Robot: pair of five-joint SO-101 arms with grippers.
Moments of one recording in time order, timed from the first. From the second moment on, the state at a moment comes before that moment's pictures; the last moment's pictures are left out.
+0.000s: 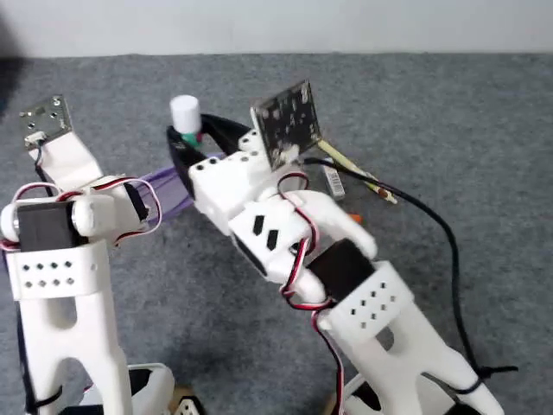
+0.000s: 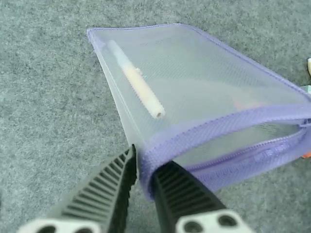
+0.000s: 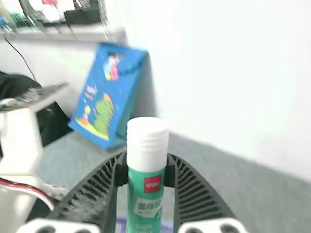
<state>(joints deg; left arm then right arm) -8.8 -29.5 9.0 99.4 26.4 -43.9 -34.2 24.6 21.4 -8.7</state>
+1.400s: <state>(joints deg) -8.9 -29.1 9.0 99.4 26.4 -38.1 -43.6 39.6 24.4 -3.4</state>
